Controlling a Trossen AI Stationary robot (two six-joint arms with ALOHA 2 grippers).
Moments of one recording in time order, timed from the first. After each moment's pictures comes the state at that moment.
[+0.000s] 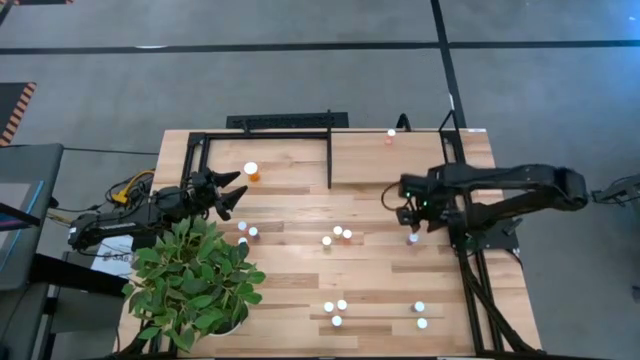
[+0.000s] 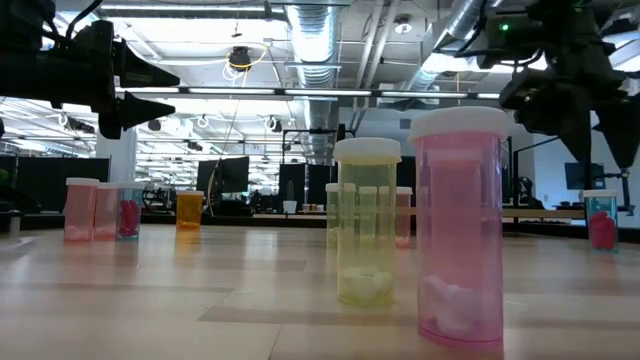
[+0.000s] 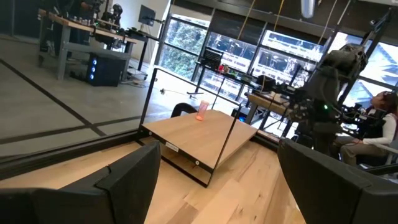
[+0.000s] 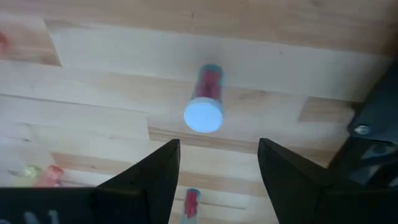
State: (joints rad) left arm 0.15 0.00 0.01 0.06 -0.36 -0.33; right arm -0.16 1.13 0.76 -1.11 -0.34 1.34
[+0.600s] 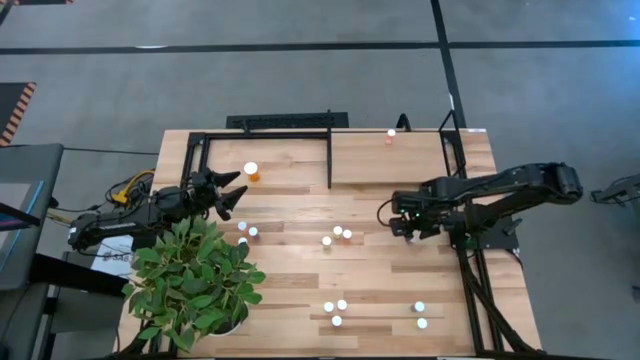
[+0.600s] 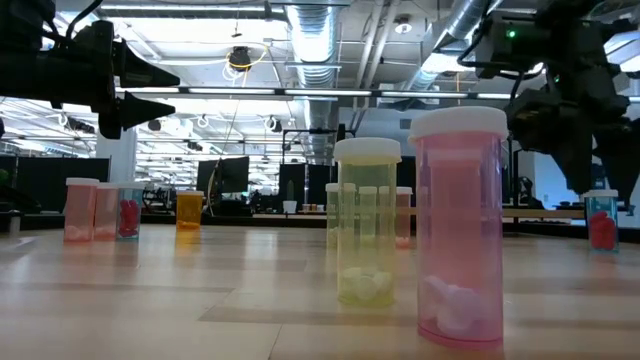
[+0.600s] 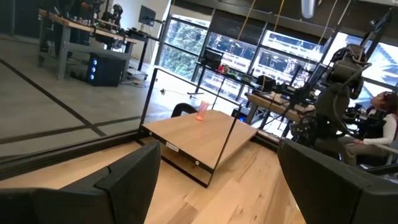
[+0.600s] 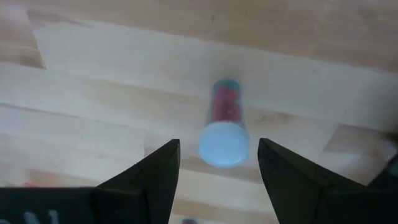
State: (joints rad) left arm 0.15 0.00 0.01 0.06 -0.36 -0.33; right arm -0.05 1.21 0.68 -0.93 -0.27 1.39
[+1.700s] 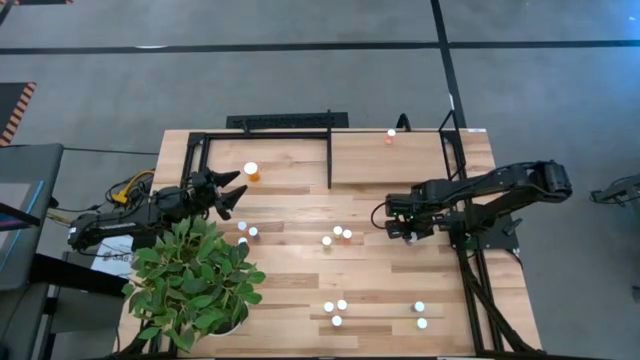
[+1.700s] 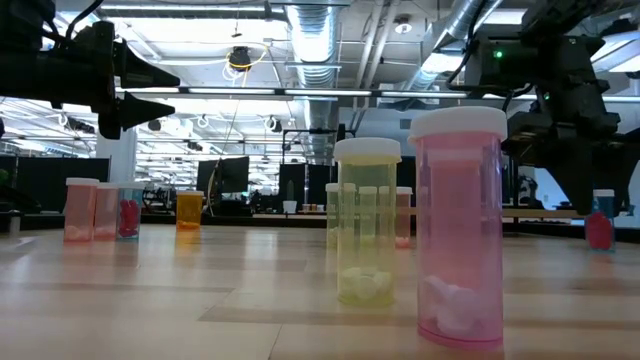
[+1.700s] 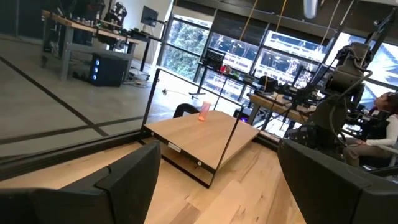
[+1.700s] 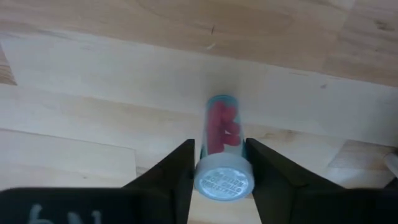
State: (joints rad) left arm 0.15 0.01 0.01 0.07 -0.37 -0.33; right arm -0.05 1.31 0.68 -0.88 -0.27 1.38
